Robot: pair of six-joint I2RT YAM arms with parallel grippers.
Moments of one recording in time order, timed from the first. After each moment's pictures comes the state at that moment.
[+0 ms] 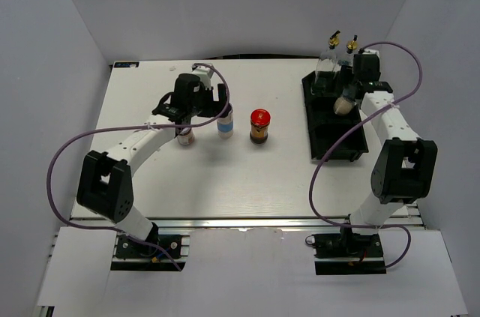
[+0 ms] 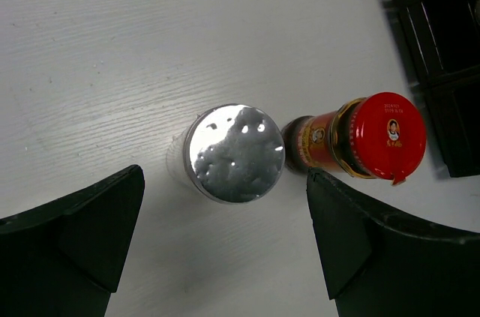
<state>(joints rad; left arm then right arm) -0.41 1.56 1.17 -0.14 0.10 -0.28 0.02 1.66 1.39 -0.43 0.23 0.15</state>
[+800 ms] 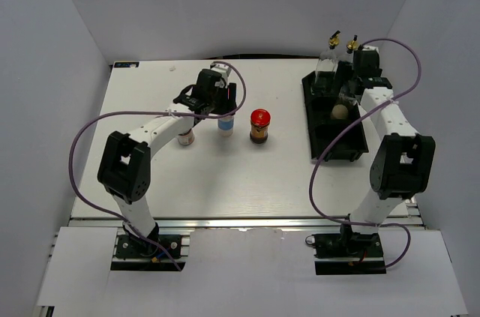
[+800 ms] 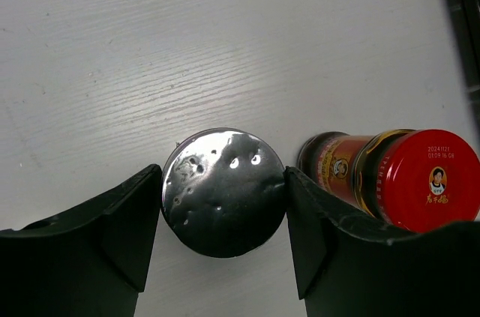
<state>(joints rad) -0.50 1.77 1.36 -0.24 -0.04 -0.24 0.01 1.74 1.45 -0.43 0.22 0.15</state>
